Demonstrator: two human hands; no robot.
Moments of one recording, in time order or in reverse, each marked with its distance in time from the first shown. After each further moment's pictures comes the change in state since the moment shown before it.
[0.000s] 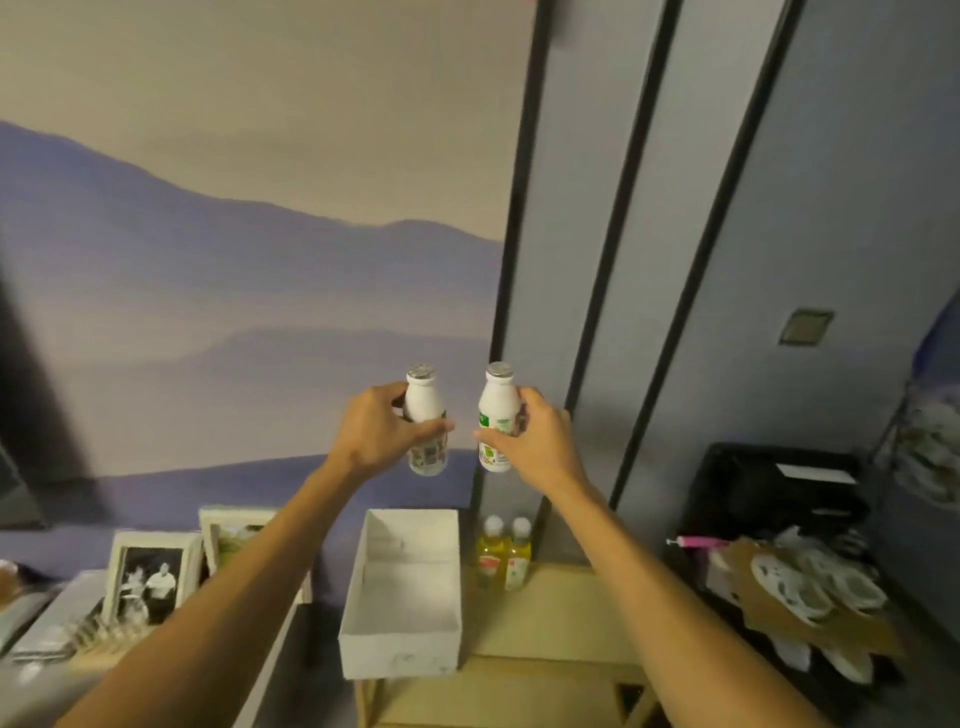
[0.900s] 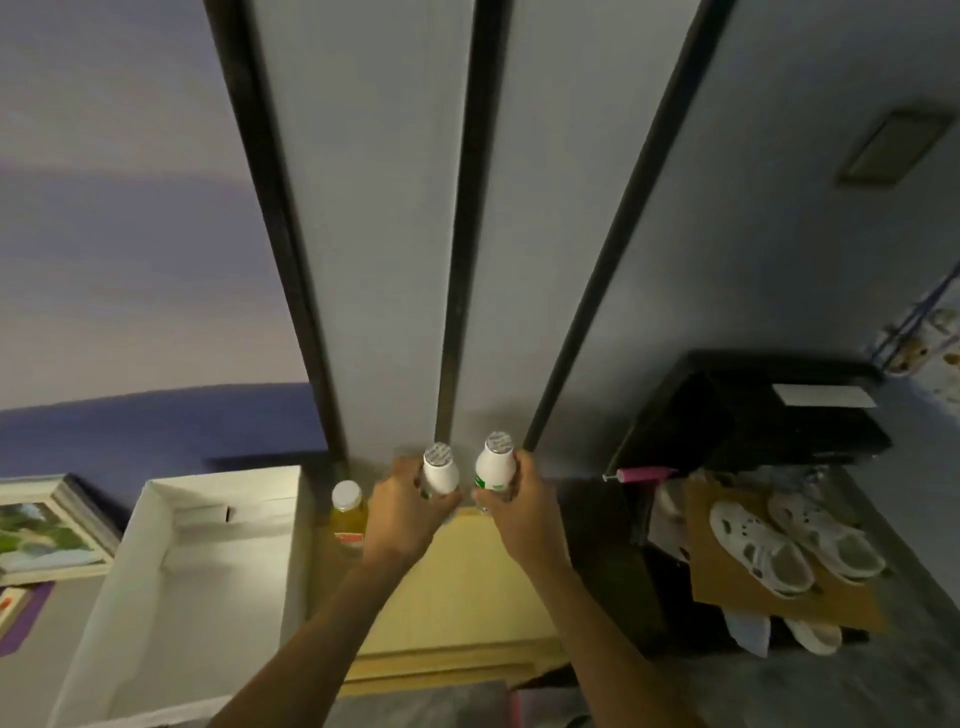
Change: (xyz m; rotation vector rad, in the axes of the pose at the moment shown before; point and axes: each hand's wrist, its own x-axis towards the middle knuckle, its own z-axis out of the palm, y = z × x) left_hand 0.056 -0.097 0.442 -0.087 -0.188 -0.341; right_hand 0.037 0.411 0.011 0.006 0.017 0.417
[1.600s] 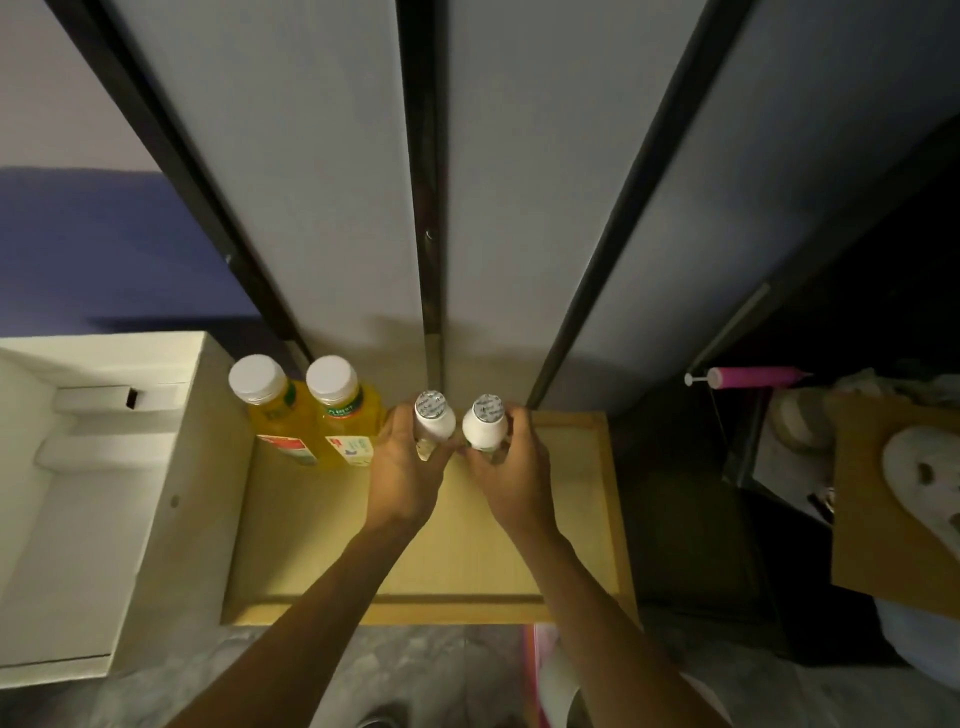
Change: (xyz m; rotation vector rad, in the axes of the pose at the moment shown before) left_hand 0.022 -0.157 0.161 0.004 0.064 -0.111; right_hand 0.028 0.206 0.110 0.039 -0.052 -0.010
